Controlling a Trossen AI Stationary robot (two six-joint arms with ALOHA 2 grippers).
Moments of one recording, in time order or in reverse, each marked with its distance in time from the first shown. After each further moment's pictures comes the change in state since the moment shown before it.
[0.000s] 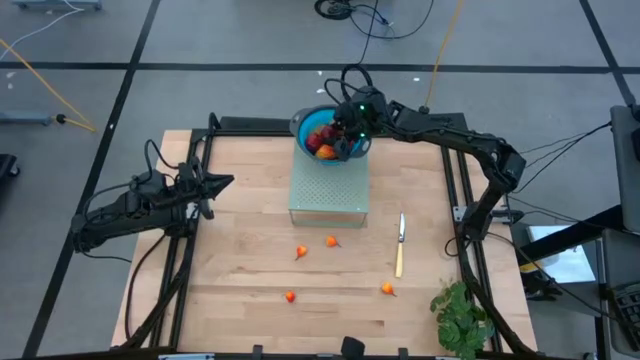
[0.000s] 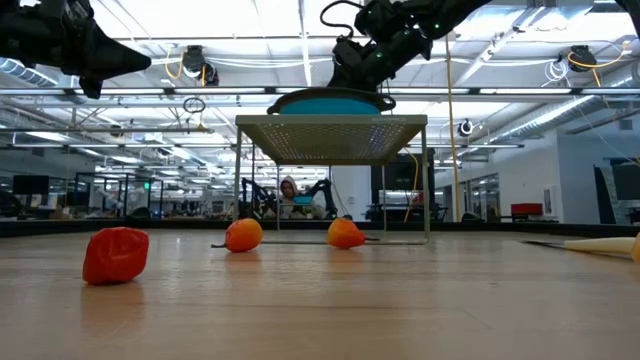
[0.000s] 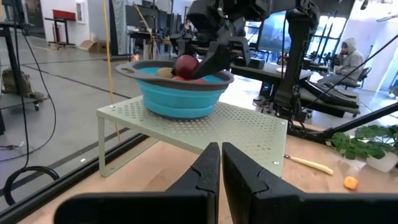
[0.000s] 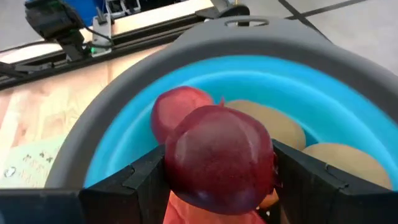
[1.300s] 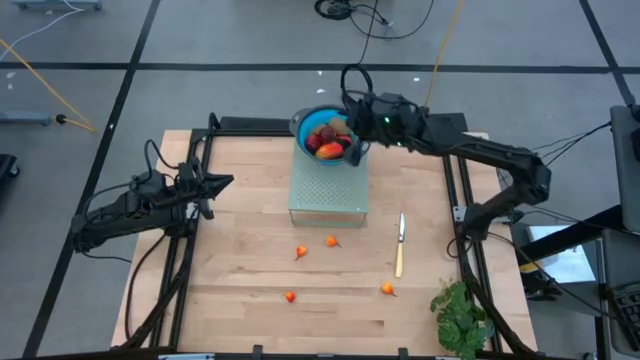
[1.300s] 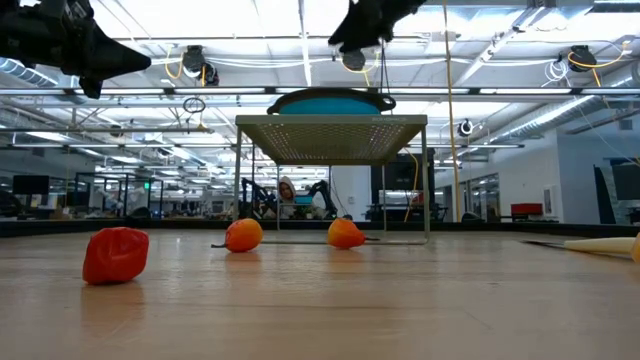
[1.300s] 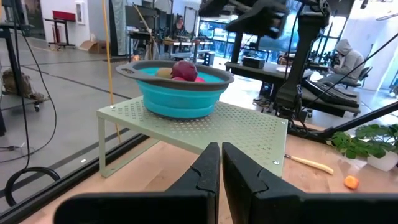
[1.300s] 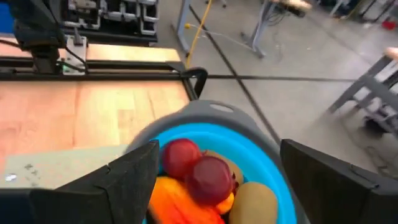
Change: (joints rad) left arm 0.000 0.000 0.000 0.000 0.000 0.006; right arm 0.174 -0.224 -0.001 -0.025 0.361 -0.200
